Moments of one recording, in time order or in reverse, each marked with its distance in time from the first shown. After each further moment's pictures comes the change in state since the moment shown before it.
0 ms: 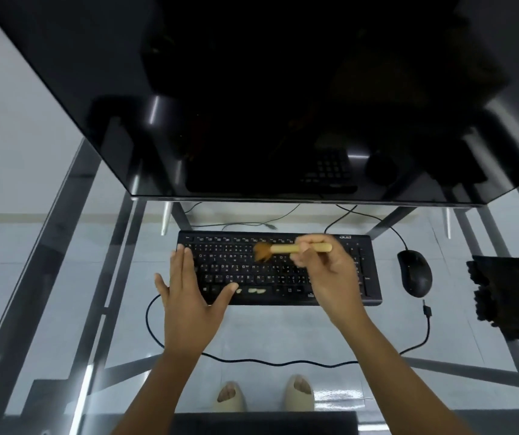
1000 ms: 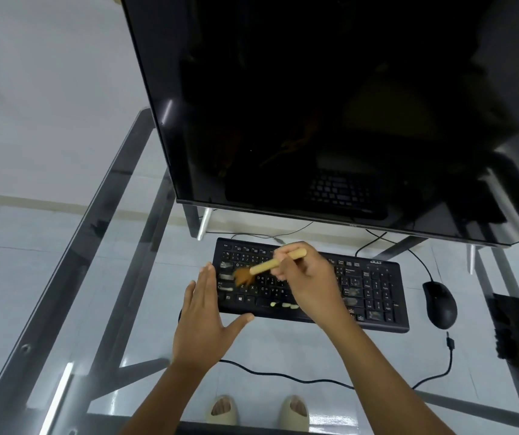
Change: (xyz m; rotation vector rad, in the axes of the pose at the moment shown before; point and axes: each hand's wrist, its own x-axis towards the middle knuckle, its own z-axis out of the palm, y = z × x) left_hand -0.007 -0.056 -0.010 -0.057 -0.137 0.002; right_hand 0.007 -0.031 0.085 -0.247 -0.202 -0.076
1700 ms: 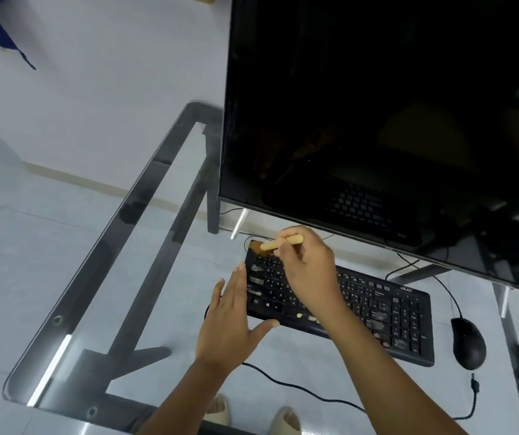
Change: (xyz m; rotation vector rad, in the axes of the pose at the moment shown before) left_hand -0.001 0.005 -0.006 0.007 0.053 0.033; right_hand 0.034 -0.040 0.047 -0.184 -0.017 -0.200
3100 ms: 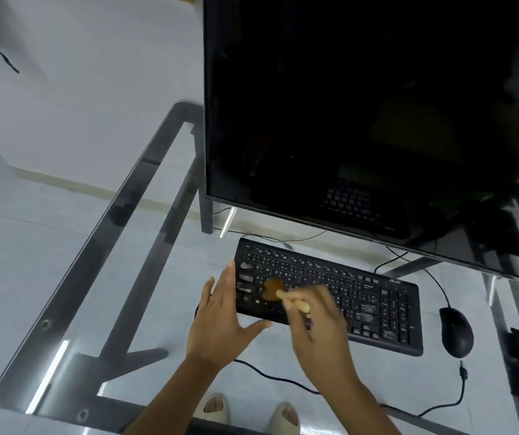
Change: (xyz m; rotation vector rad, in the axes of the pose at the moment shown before) left_hand 0.000 0.006 -0.007 -0.094 0.022 0.010; right_hand -0.092 0.010 -0.023 -0.025 -0.015 0.016
